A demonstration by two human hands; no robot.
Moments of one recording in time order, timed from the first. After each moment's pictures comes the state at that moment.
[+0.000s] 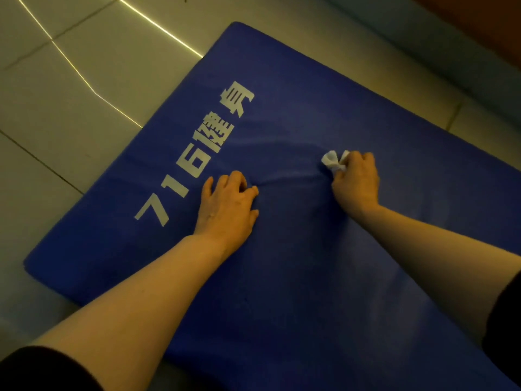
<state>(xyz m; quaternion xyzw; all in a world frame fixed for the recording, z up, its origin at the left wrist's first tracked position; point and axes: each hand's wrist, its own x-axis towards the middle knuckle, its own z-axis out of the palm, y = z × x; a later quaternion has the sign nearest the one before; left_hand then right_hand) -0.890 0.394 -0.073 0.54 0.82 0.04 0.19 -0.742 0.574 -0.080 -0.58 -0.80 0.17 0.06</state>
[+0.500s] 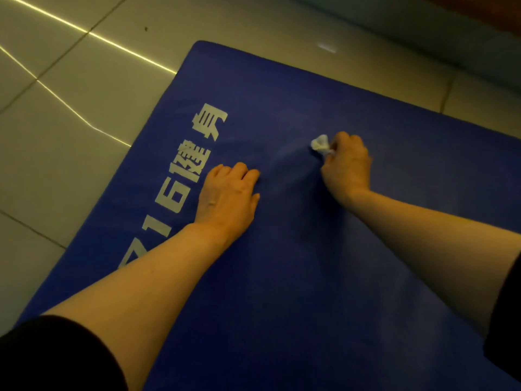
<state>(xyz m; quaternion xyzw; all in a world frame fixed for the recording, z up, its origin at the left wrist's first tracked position) -0.911 0.463 -0.077 0.62 0.78 0.06 0.10 -0.757 0.611 -0.082 -0.60 -0.77 0.17 0.14</state>
